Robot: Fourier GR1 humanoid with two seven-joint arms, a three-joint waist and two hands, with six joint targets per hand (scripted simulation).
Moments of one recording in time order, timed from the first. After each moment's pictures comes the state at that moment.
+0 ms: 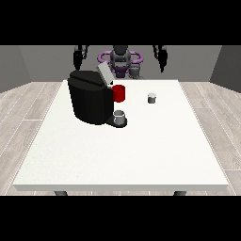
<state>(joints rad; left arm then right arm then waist) -0.02 0.10 -0.01 -1.60 -0.01 0.00 0.01 0.03 -0.09 0.03 -1.58 -0.02 -0.01 -0.02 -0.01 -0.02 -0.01</state>
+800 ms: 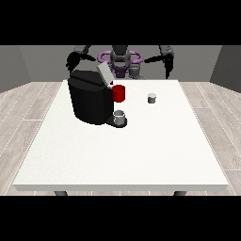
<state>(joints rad) -0.10 0.25 0.06 -1.48 -0.05 -0.12 -0.05 0.01 -0.04 -0.03 -1.58 -0.02 -0.09 -0.10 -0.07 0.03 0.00</state>
